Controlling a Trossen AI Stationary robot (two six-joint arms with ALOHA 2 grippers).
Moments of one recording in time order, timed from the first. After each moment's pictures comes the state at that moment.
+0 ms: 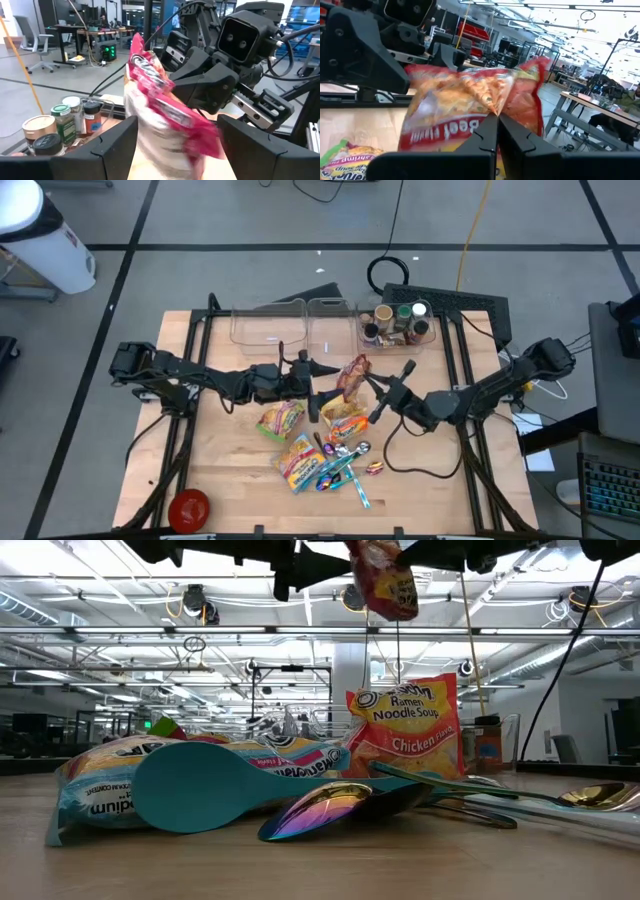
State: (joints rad) left arm -0.09 1.56 0.93 0.65 -0.25 -0.08; right arm 0.38 1.27 0.60 0.84 0.99 -0.39
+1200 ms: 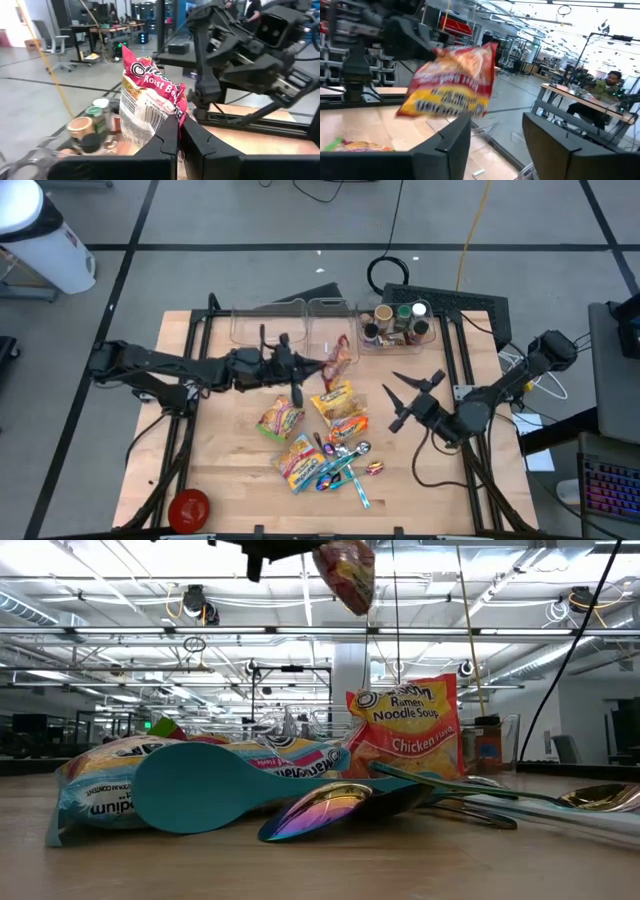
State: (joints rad) left arm -0.04 1.35 0.93 0.39 -0.26 -0.02; right arm 0.62 1.15 0.60 0.81 1.34 -0.49
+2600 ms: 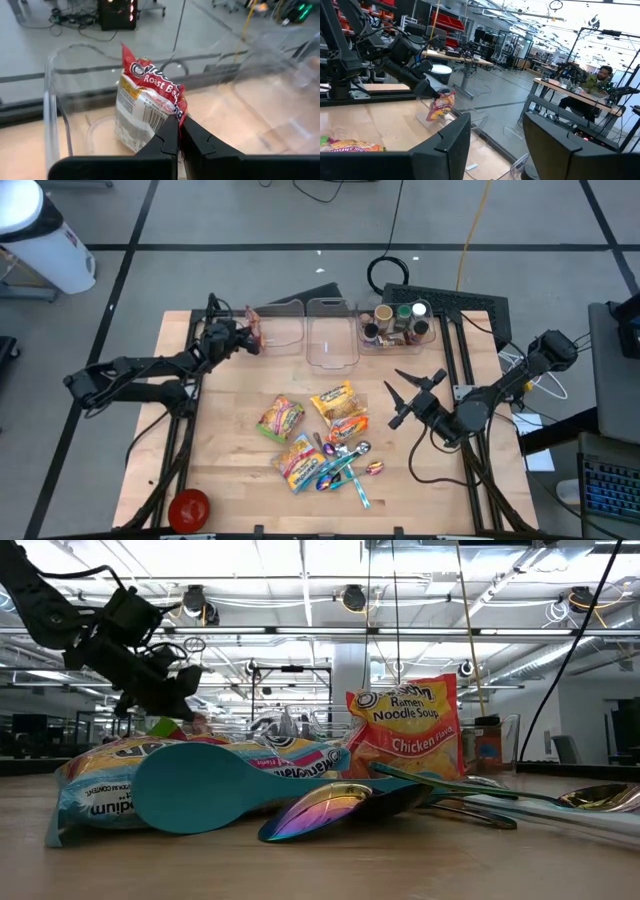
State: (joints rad) left arm 0.72 1.12 0.24 0.48 -0.27 -0.34; right arm 0.61 1.14 0.59 0.80 1.39 -0.47
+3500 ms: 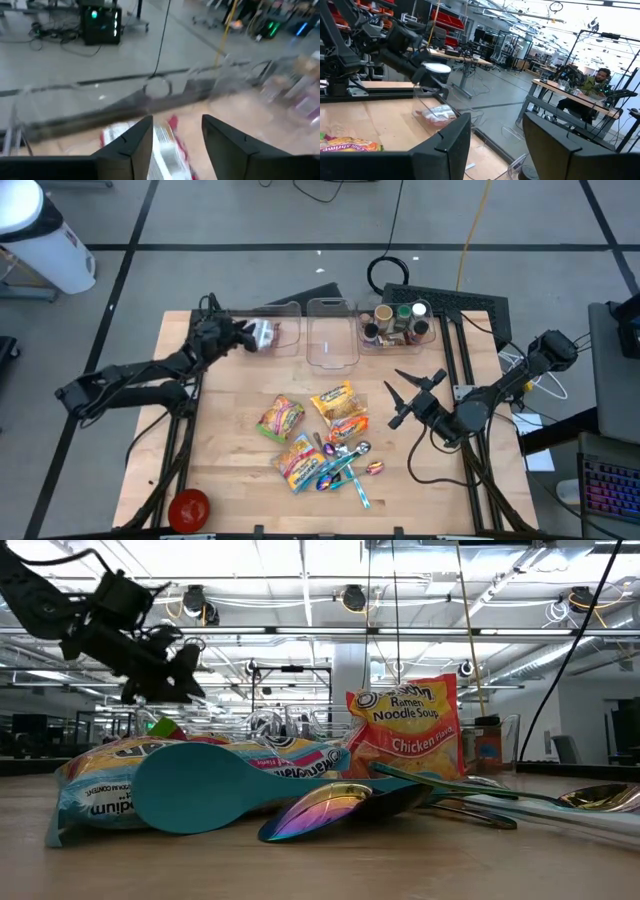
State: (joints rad) left arm 0.73 1.00 0.25 0.47 -0.20 -0.32; right arm 0.61 1.14 0.59 0.80 1.39 -0.49
